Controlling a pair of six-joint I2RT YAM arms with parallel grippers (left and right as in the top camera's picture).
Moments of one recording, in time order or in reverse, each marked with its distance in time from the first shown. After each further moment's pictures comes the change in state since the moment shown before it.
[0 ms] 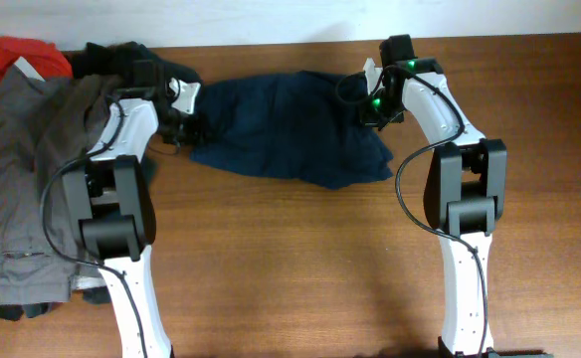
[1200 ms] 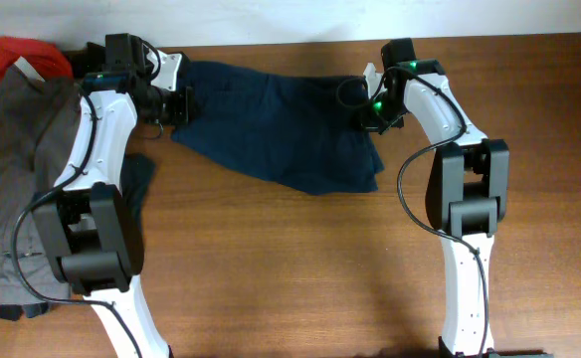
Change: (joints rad) left arm 0.019 -0.260 -0.021 -0.061 -0.059 -0.005; right arm -0.004 -0.017 -0.049 -0.020 -0.055 0.011
